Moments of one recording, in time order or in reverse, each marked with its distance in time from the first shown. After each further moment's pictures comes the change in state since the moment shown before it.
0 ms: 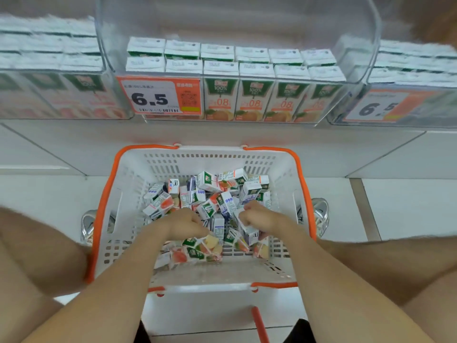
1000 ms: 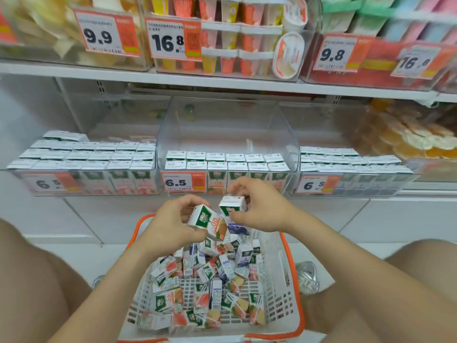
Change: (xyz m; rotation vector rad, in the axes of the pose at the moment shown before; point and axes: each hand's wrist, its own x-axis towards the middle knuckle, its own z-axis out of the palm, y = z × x) left_hand -0.177 0.095 -0.066 -0.347 0.638 0.620; right_hand -0.196 -0.131 -0.067 -0.452 0.543 -0.804
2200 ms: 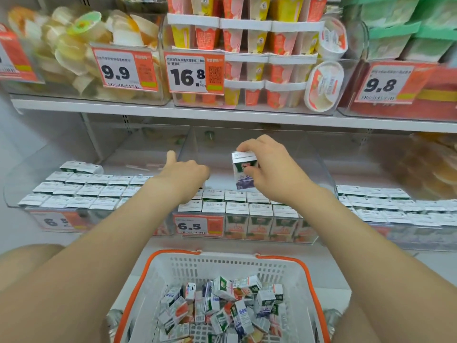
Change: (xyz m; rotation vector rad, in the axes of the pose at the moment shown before) left_hand 0.150 0.084 -0.082 1.461 -0.011 -0.007; right_hand 0.124 -0.031 -0.077 -0.227 0.286 -0.190
